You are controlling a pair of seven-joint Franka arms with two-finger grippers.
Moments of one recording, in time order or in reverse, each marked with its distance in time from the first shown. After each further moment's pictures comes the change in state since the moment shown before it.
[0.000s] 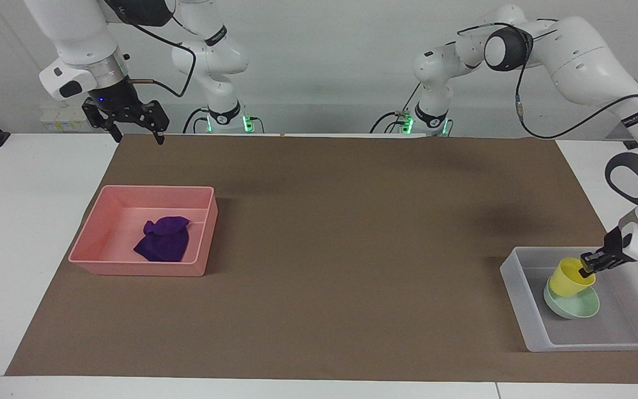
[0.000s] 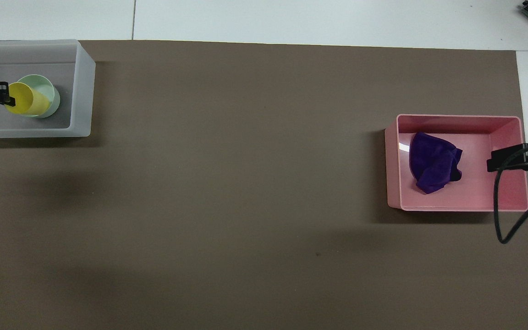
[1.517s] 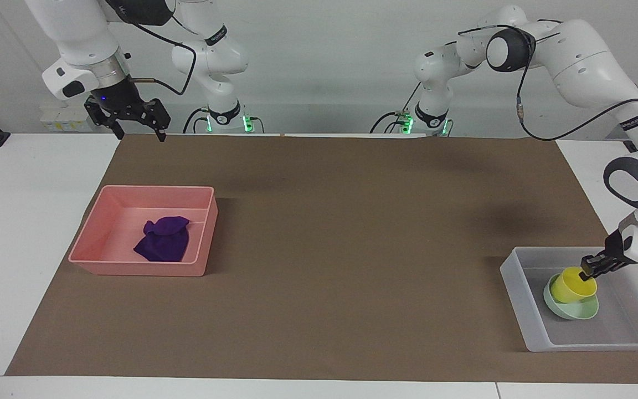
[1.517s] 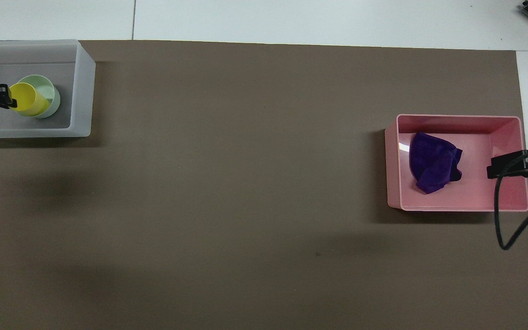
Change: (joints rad) left arm 0.024 0.008 -0.010 -0.029 -0.001 0.033 0.000; right arm 0.000 -0.012 -0.001 -0.014 0.000 -0.021 0.000
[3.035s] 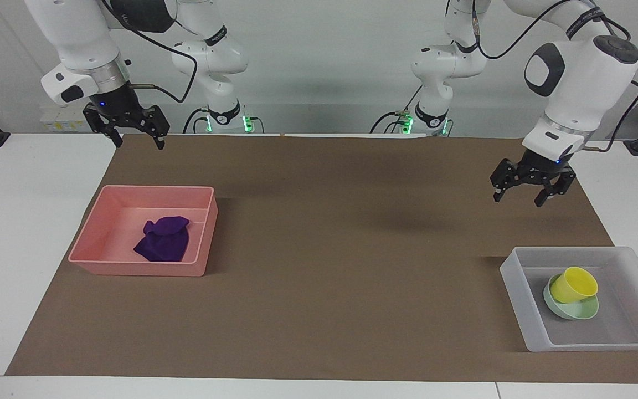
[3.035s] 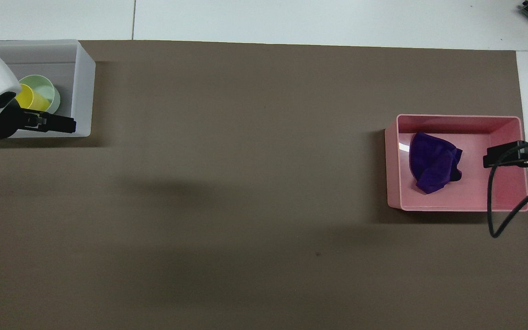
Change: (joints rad) left arm -0.299 -0.644 -0.015 -0.476 0.000 -0.070 -0.037; right arm 0.004 0.015 -0.001 -0.010 -0.002 0.072 0.000
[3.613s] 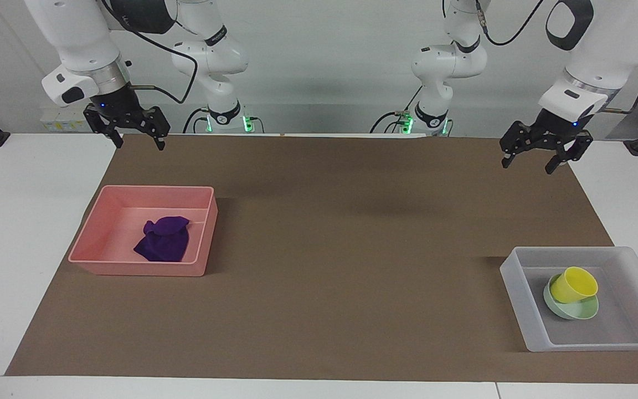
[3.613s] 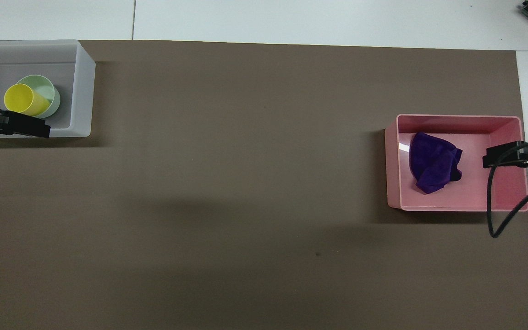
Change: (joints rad) left arm -0.001 0.011 0.015 0.197 0.000 -0.274 -0.002; right arm 0.000 0.000 0.000 -0.002 0.000 0.000 0.000
